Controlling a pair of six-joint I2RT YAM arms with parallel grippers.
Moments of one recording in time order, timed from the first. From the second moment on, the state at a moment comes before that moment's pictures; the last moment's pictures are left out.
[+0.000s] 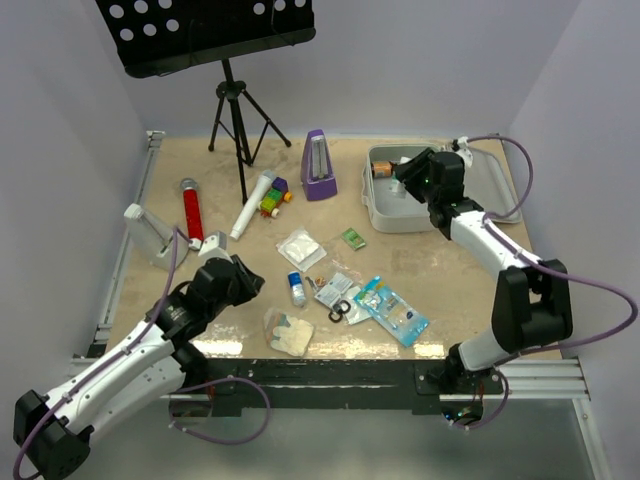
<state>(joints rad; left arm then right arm) -0.67 0.66 0.46 -0.44 -0.26 -0.94 0.22 1.49 1.05 0.04 0.11 0.84</state>
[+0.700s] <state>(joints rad) -0.67 0.70 0.43 -0.41 -0.26 -0.94 0.14 1.87 1.10 0.23 0.15 1.27</state>
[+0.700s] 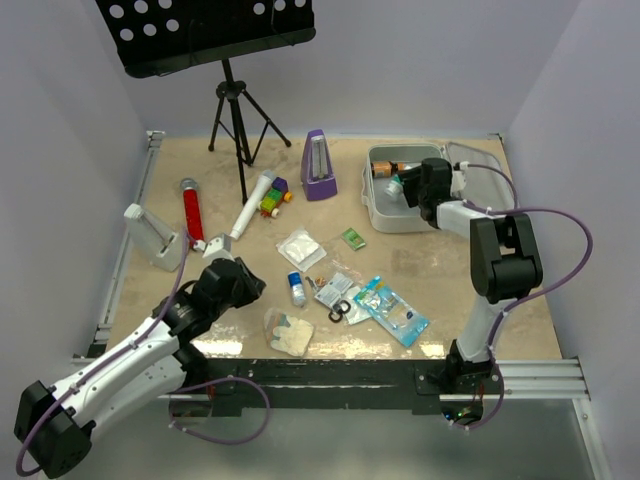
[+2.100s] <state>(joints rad) -0.67 0.77 0.38 -0.31 -0.18 -0.96 0.22 1.95 1.26 -0.04 0.18 0.58</state>
